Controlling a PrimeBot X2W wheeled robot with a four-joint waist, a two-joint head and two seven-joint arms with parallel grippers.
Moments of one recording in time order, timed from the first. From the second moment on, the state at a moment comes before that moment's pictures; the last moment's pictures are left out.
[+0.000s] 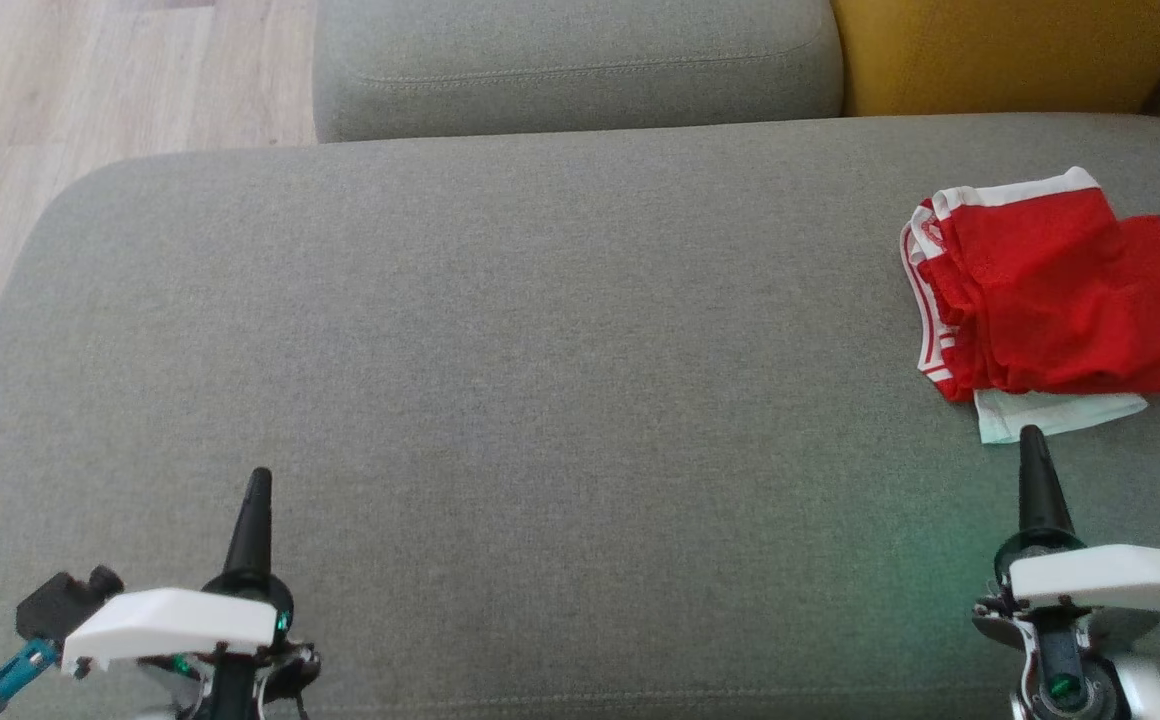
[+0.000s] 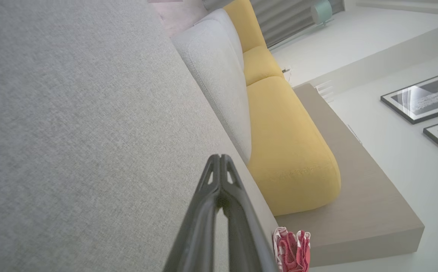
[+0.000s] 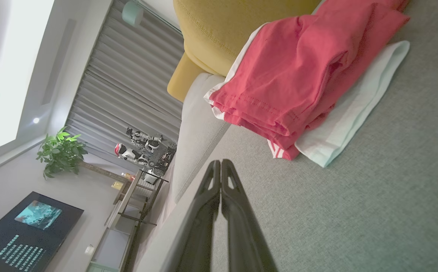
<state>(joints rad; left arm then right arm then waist) 0.01 0.05 -0.06 0.23 -1.15 -0.09 -0.05 -0.04 -0.05 -0.04 0.29 1.02 0.13 -0.04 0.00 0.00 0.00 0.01</state>
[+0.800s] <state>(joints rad) -0.01 0.05 -0.01 0.25 -1.38 -0.11 0.01 -0.05 -0.05 -0.08 0.28 1.30 0.13 0.03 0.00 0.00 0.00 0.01</state>
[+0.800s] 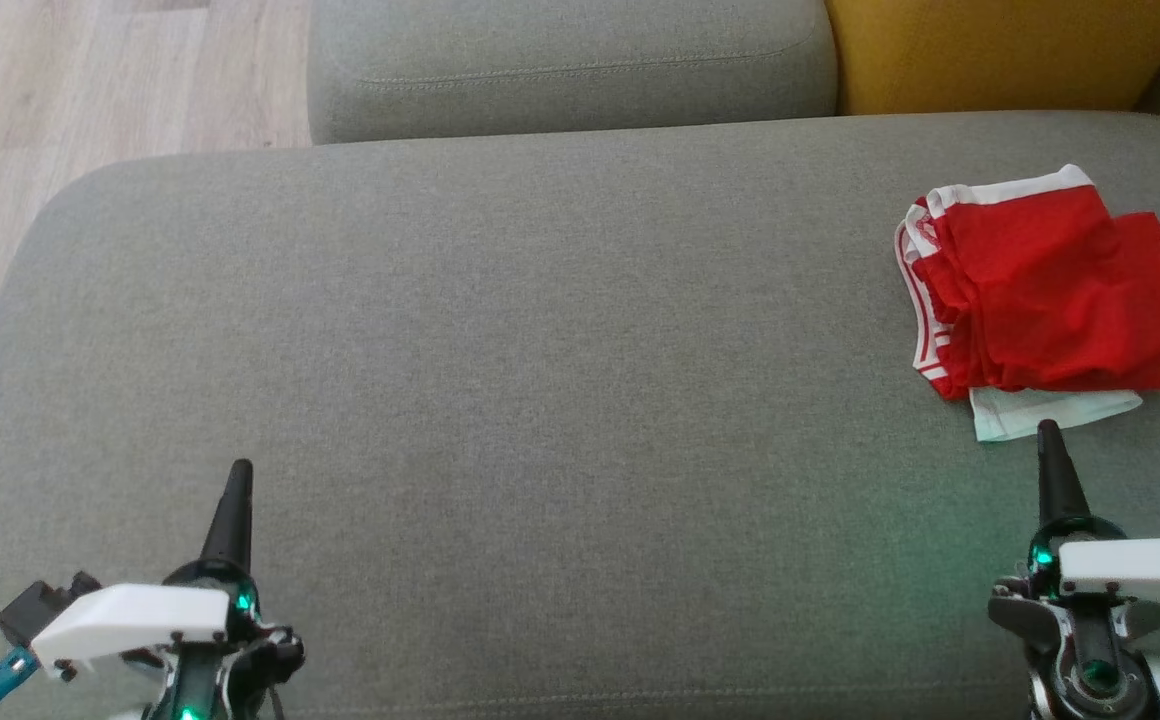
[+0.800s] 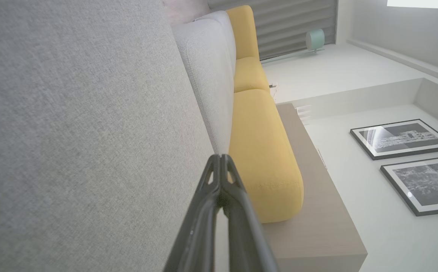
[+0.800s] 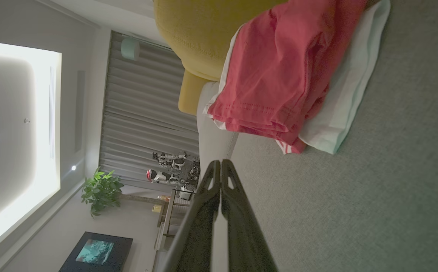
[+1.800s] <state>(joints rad) -0.05 0.05 0.05 0.27 -1.63 -0.12 0.09 -0.05 -0.05 -0.12 0.28 1.61 0.13 0.10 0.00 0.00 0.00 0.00</state>
